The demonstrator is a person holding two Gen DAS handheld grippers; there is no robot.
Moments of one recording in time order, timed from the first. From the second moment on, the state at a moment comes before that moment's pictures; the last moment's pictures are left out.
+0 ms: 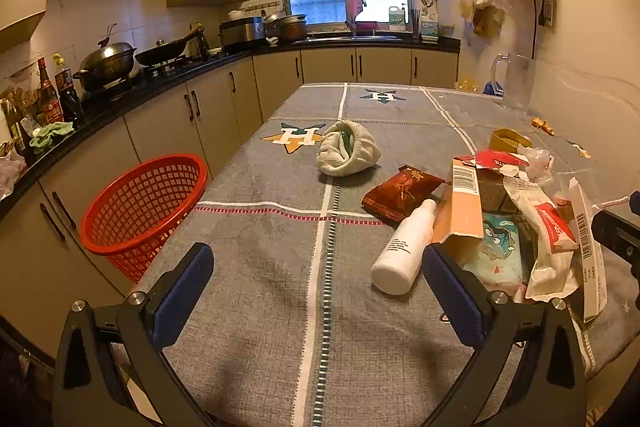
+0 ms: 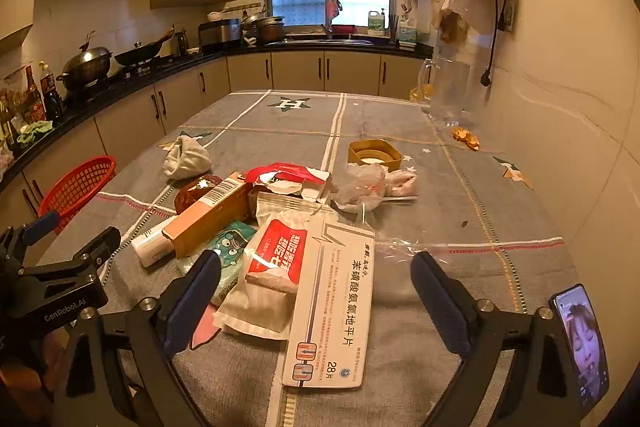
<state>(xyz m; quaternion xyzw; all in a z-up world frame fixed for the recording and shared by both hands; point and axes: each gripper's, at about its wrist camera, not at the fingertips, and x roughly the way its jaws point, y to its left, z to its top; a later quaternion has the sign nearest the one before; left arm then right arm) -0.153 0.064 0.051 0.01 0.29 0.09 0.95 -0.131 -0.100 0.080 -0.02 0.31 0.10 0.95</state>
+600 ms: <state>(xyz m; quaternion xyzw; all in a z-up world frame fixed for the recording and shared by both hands) -0.150 0.065 0.043 0.01 0.30 0.10 0.95 -0.130 -0.093 0.073 -0.05 0.31 0.11 0.94</state>
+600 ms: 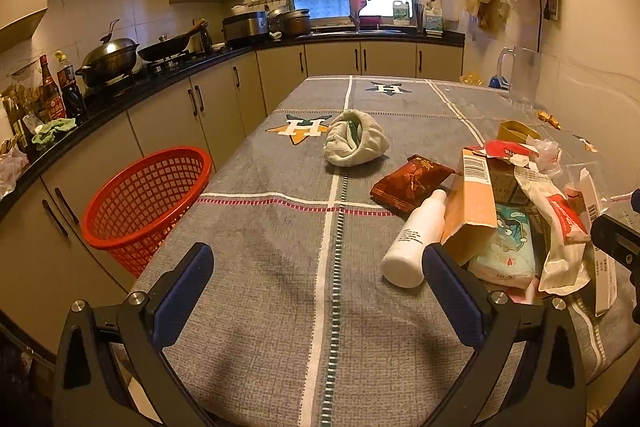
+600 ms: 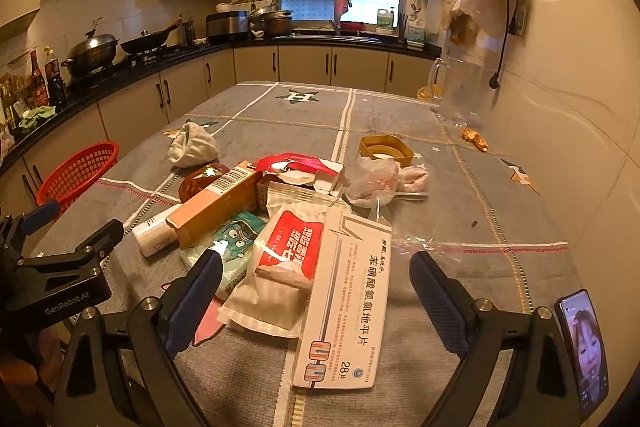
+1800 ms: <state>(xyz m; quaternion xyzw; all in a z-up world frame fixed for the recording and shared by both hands) -0.134 0.058 0.037 0.02 0.33 0.05 0.94 -0.108 -0.122 0.066 0.02 0.36 0.11 0.93</state>
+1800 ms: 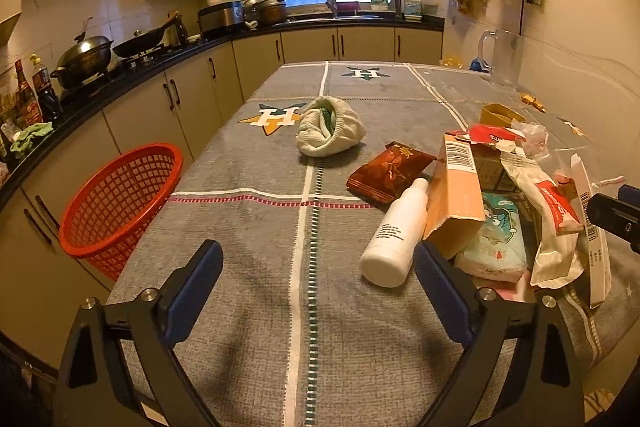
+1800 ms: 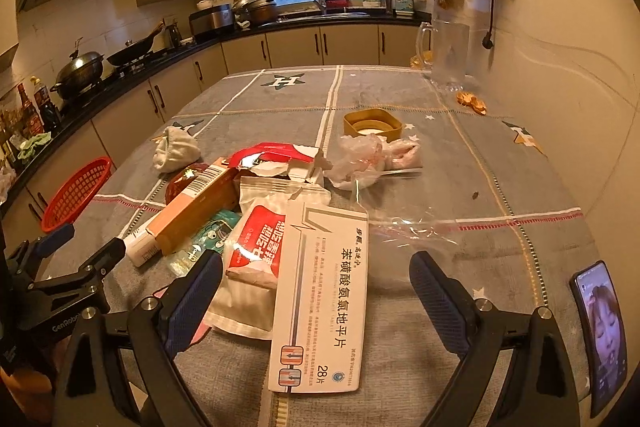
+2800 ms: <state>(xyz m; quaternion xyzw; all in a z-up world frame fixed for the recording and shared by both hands) -0.085 0.049 0.014 0.04 0.40 -0.01 0.92 -0.088 -0.139 0.041 0.07 0.42 0.12 0.90</state>
